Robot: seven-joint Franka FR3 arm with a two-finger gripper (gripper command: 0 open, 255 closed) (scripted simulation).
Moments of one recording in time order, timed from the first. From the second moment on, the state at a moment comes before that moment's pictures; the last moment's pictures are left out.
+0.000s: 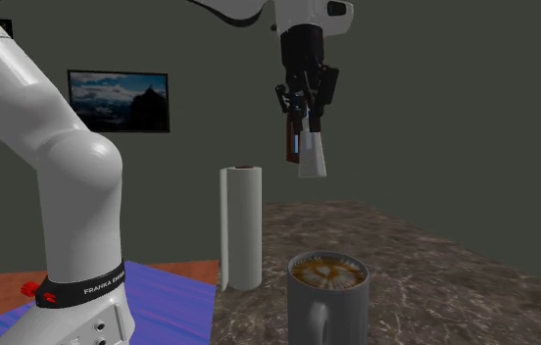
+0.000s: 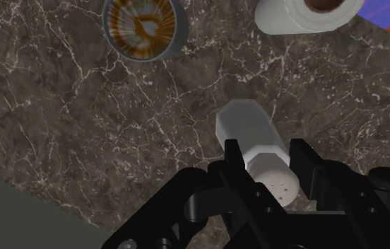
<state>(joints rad) -0.41 -0.63 -0.49 -2.27 -0.34 1.74 -0.28</state>
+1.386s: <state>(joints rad) -0.53 -0.72 -0.75 -2.28 -0.51 1.75 -0.59</state>
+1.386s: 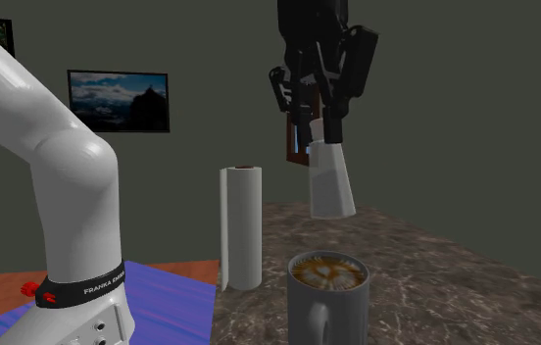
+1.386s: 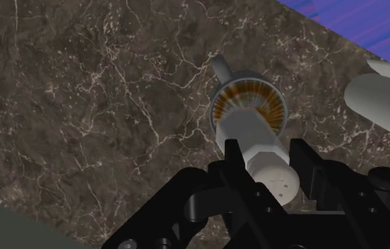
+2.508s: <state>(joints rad) -0.54 -0.70 -0.82 -2.43 -0.57 1.93 -0.56</state>
